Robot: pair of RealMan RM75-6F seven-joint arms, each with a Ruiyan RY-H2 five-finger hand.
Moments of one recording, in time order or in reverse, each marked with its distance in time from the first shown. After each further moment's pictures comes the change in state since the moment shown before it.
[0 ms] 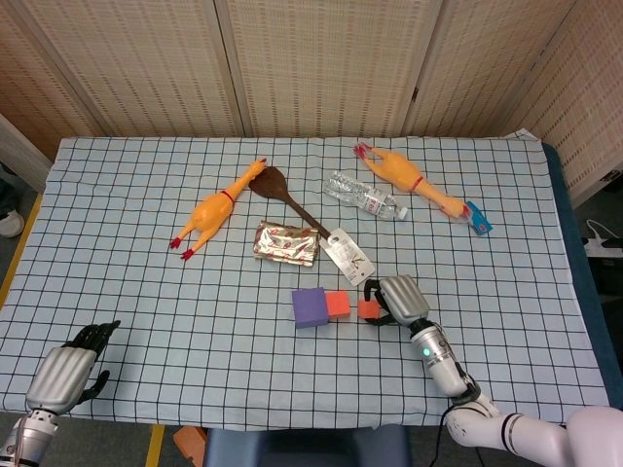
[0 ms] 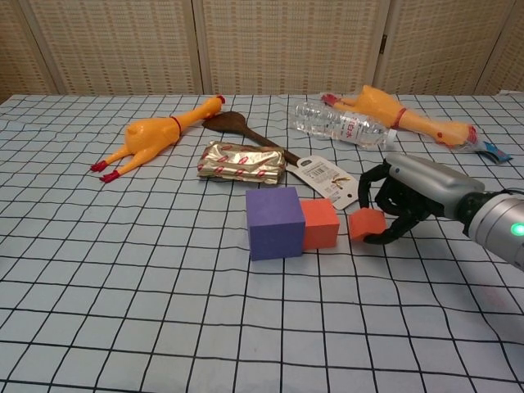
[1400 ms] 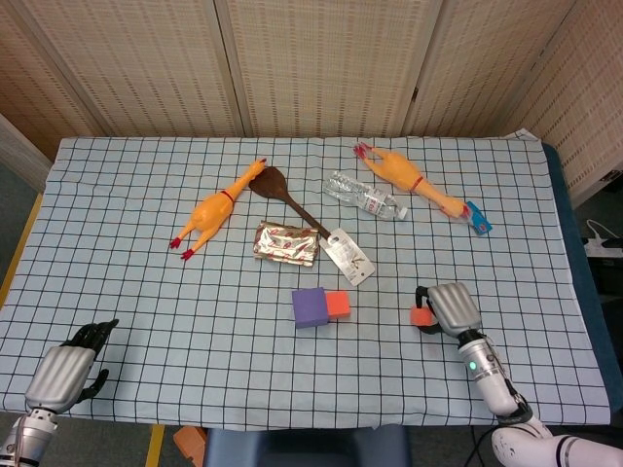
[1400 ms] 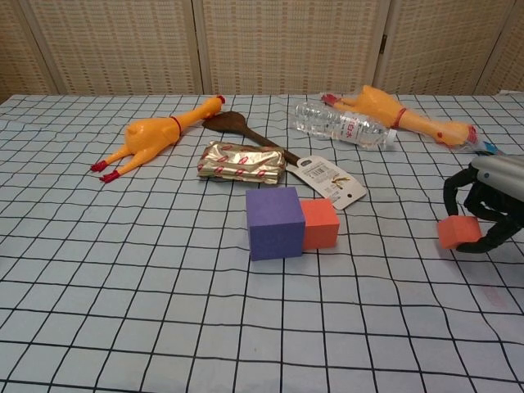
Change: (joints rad) left arm 0.000 -0.004 -0.006 0.001 -0.011 0.000 0.003; right arm -0.111 0.238 -0.063 -0.224 0.090 0.062 -0.241
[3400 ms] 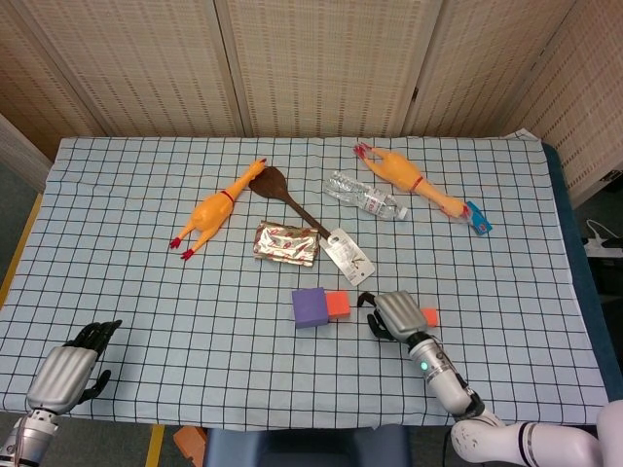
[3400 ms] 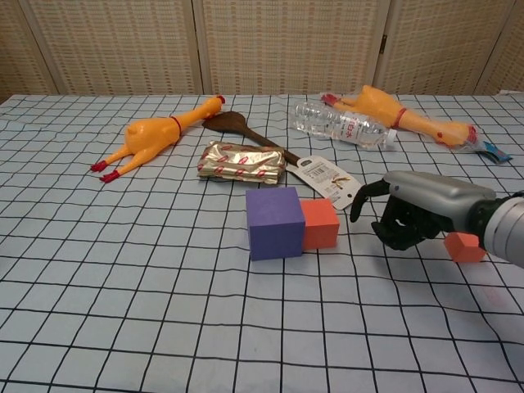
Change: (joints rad) left arm 0.000 0.003 0.005 0.009 0.033 0.007 -0.024; right arm 0.131 -0.064 0.024 -0.155 0.176 -0.111 -0.129
